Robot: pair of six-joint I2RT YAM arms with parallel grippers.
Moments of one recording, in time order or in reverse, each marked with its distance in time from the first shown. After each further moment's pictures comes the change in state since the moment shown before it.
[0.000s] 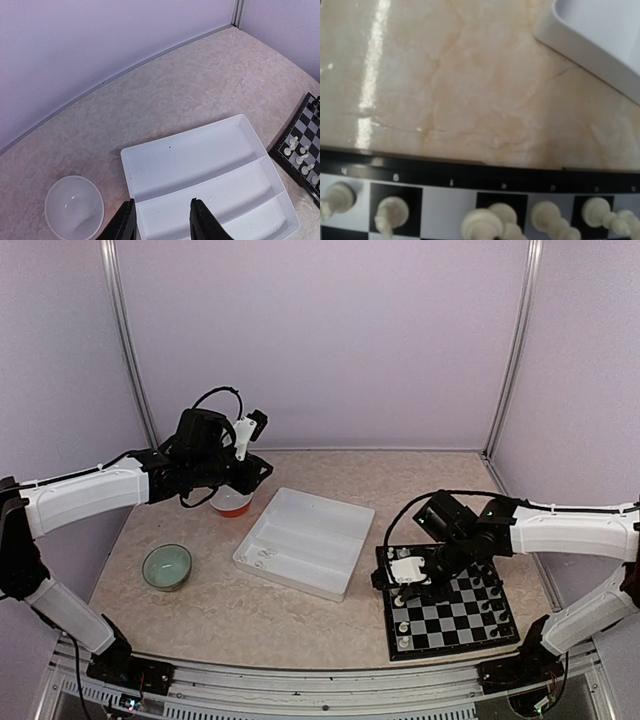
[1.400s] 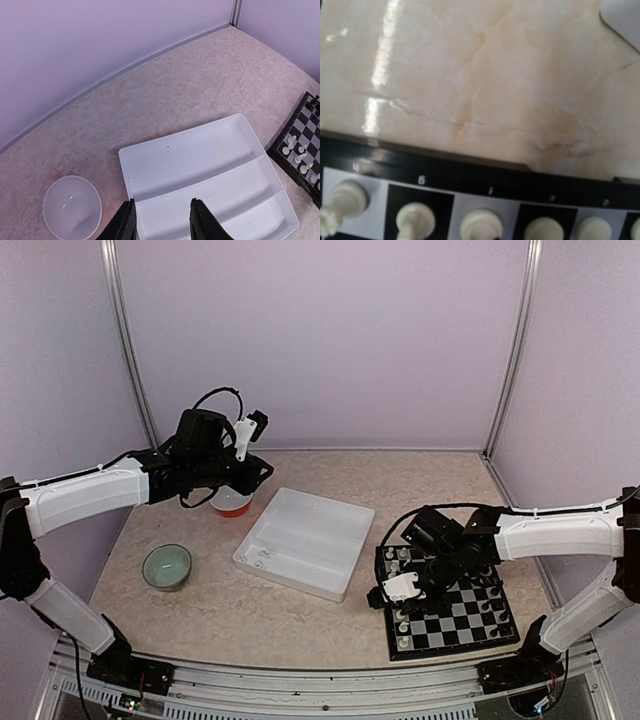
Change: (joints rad) left arm 0.000 0.000 -0.003 0.000 0.010 0.000; right arm 0.061 0.082 -0.018 -0.002 0.045 -0.027
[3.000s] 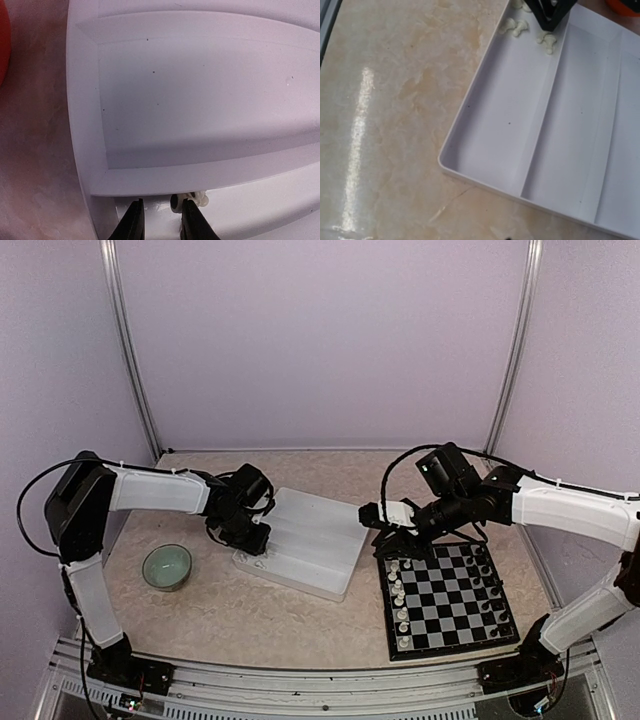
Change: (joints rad) left arm -0.018 0.373 0.039 -0.377 -0.035 -0.279; right arm -0.153 -0.032 0.221 0.127 -0.256 0.135
